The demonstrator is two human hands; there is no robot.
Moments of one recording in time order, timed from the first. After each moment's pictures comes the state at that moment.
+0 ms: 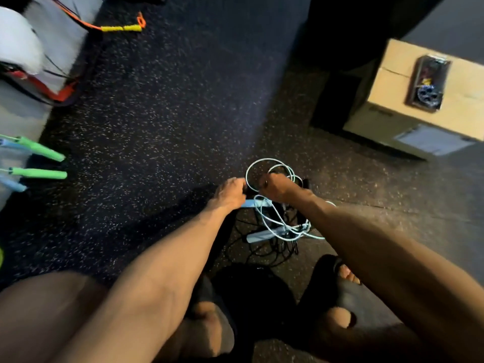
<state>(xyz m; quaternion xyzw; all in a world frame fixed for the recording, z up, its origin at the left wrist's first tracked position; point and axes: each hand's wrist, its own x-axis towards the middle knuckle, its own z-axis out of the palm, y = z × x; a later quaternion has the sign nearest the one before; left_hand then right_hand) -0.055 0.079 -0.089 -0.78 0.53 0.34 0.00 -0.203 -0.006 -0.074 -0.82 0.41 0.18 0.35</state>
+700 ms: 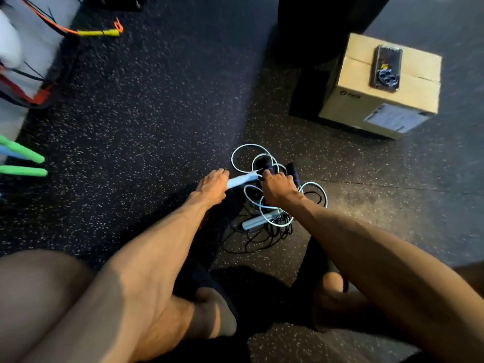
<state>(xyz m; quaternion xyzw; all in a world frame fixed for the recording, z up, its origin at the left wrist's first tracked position) -0.041 0.122 -0.082 -0.71 0.67 0.22 0.02 -0.237 0.063 -0.070 -0.82 0.51 0.17 0.18</state>
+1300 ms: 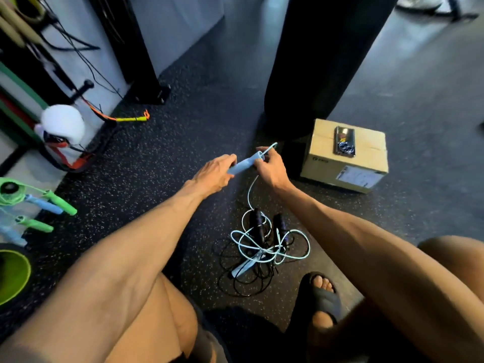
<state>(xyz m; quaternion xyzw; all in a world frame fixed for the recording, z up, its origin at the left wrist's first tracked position) -0.034 0.061 0.112 -0.64 0.74 0.11 -0.17 -0.210 0.017 0.124 -0.64 0.54 -0.32 0.45</state>
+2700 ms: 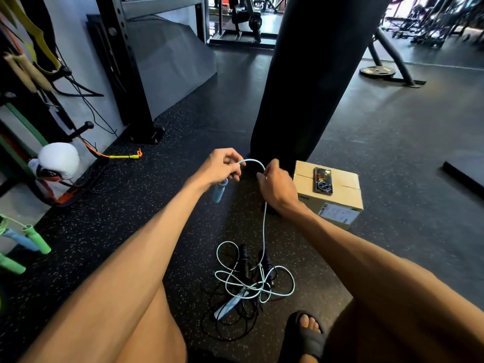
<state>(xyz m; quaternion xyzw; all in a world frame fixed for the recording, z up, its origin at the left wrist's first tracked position) -0.078 0.043 0.235 -0.61 0.57 0.35 -0.42 -0.255 0.023 0.207 -0.76 0.57 -0.27 0.19</state>
